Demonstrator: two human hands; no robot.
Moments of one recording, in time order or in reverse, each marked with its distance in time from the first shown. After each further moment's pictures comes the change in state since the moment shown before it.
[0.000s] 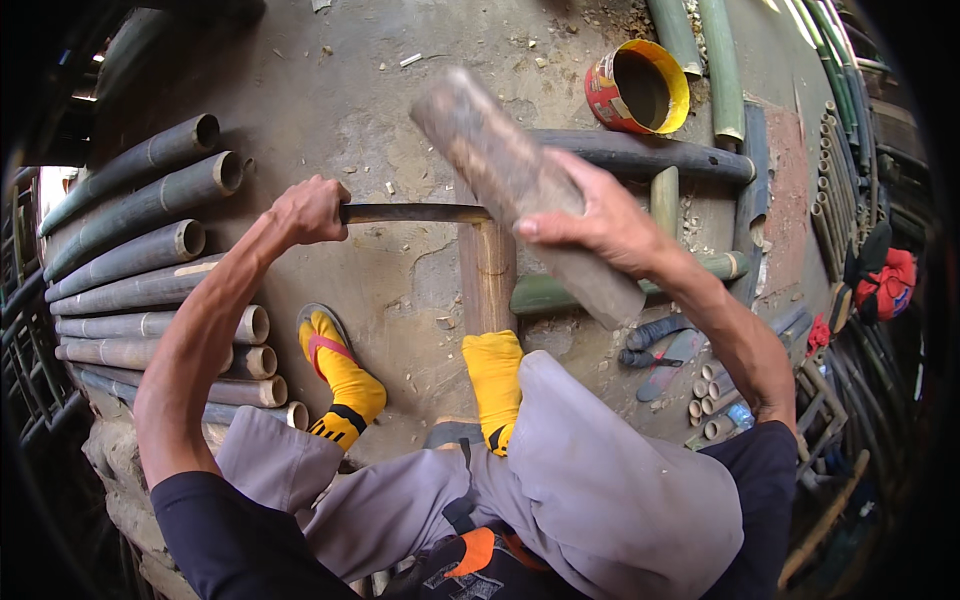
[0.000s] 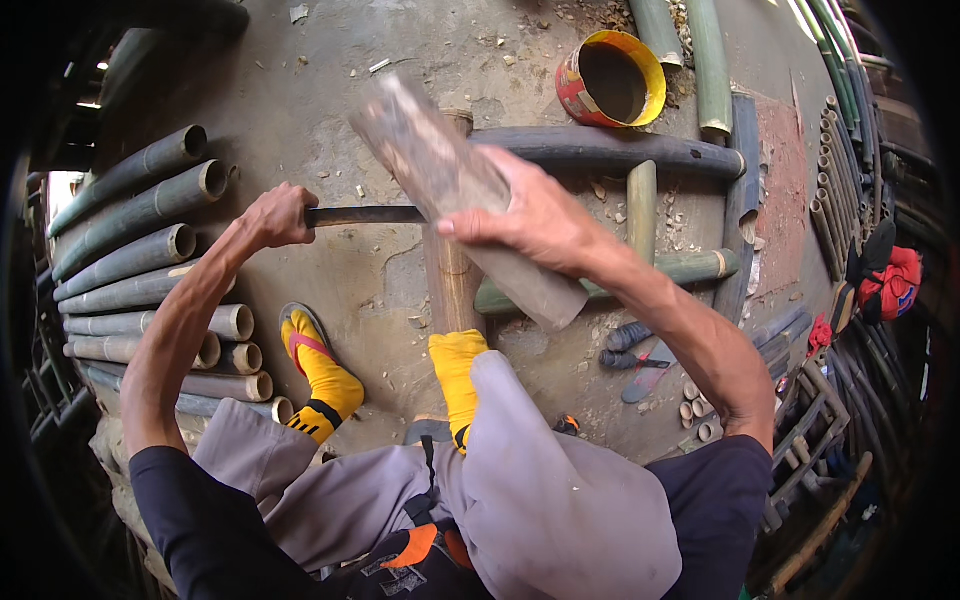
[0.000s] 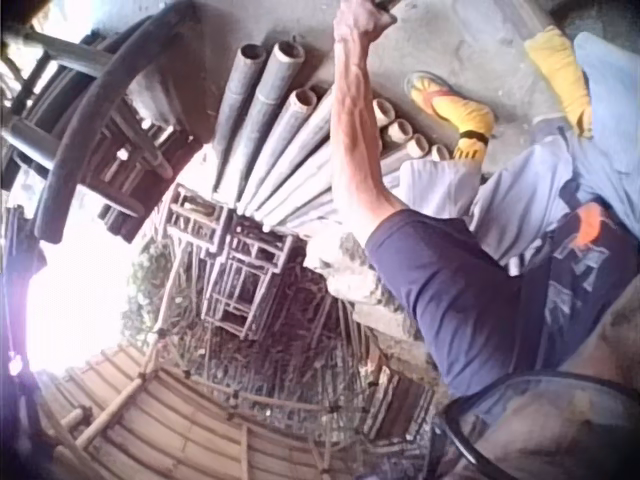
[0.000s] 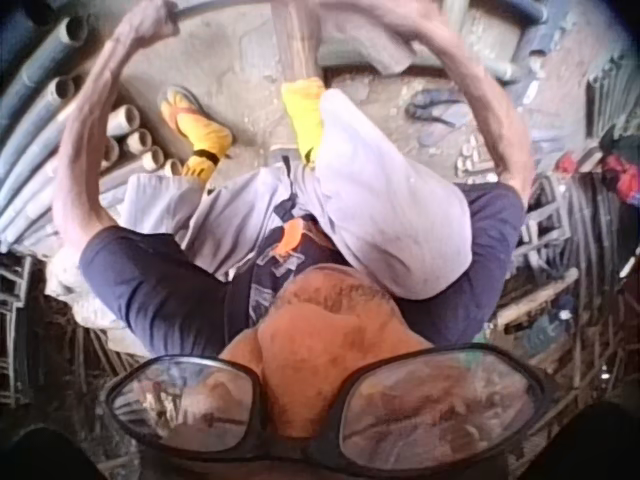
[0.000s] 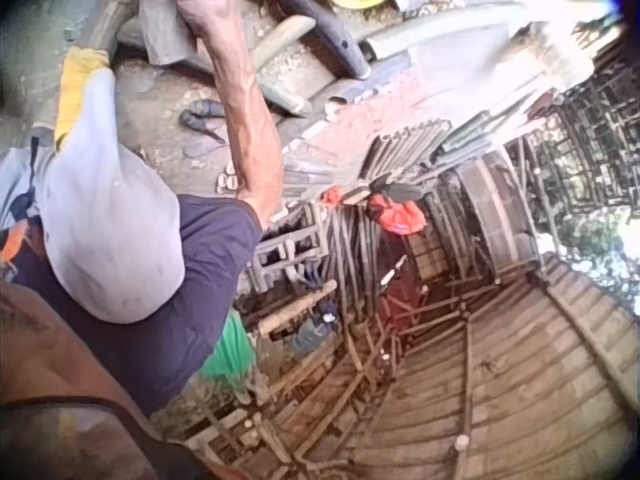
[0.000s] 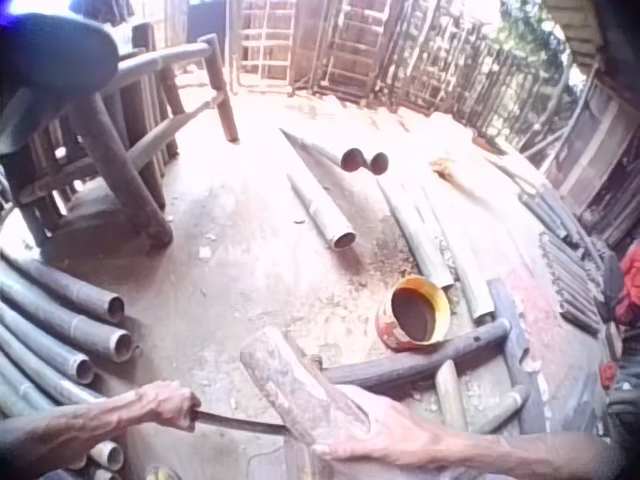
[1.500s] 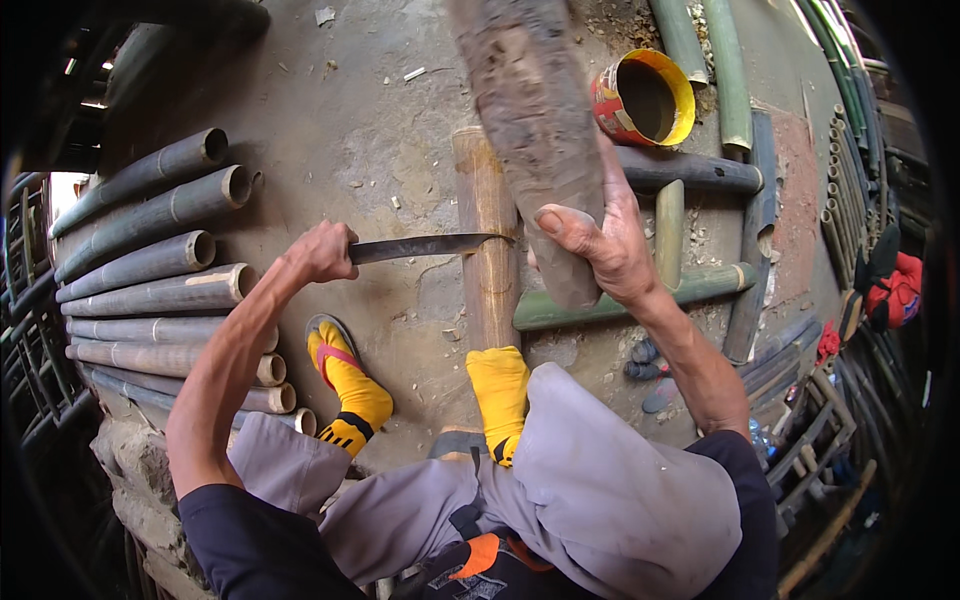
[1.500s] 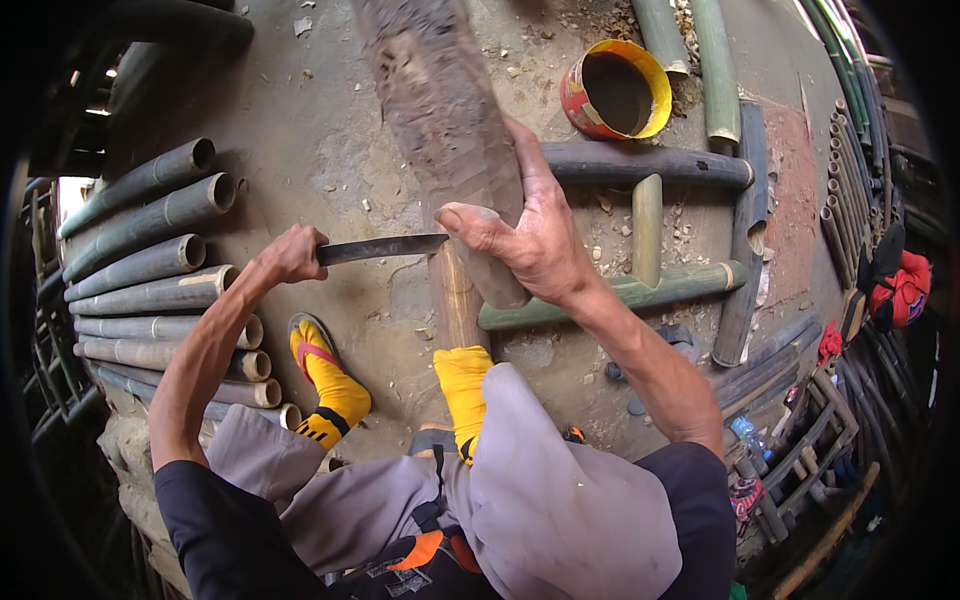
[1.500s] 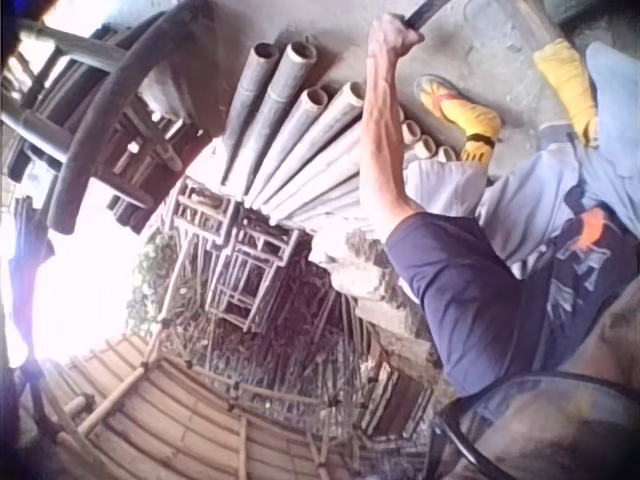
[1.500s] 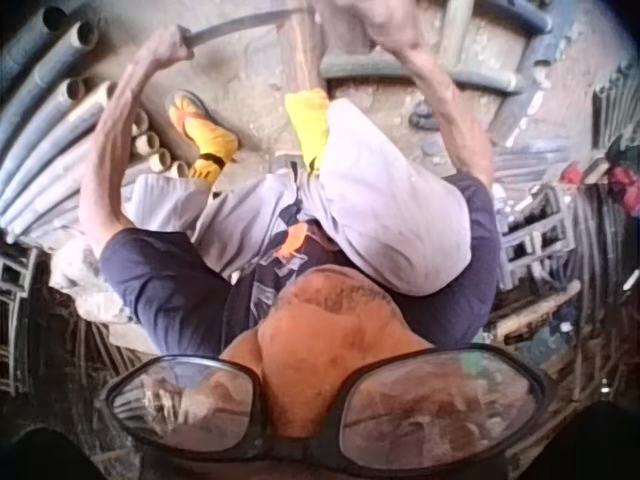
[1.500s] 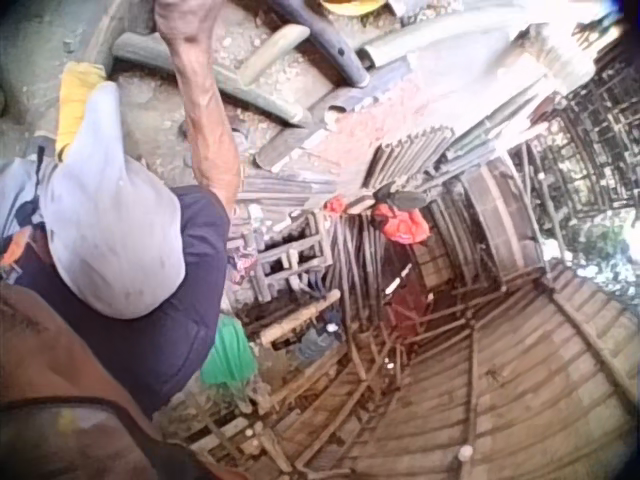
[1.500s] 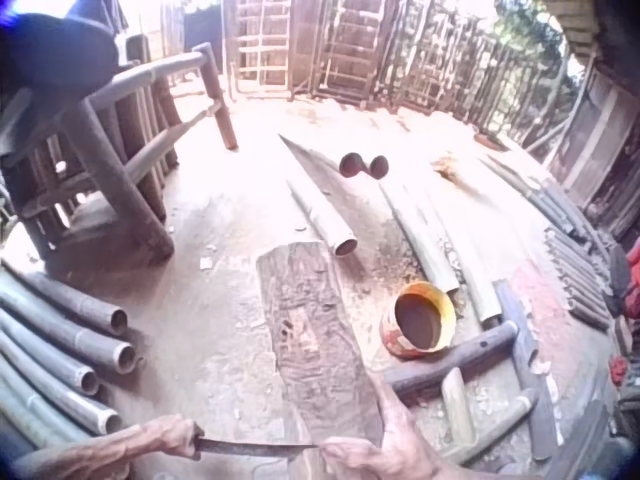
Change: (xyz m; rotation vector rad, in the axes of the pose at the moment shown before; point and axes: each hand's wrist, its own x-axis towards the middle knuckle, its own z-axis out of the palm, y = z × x) left_hand -0.007 -0.007 0.041 -0.169 -0.063 -0.013; right_hand -0.010 -0.004 0.016 0.306 0.268 -0.227
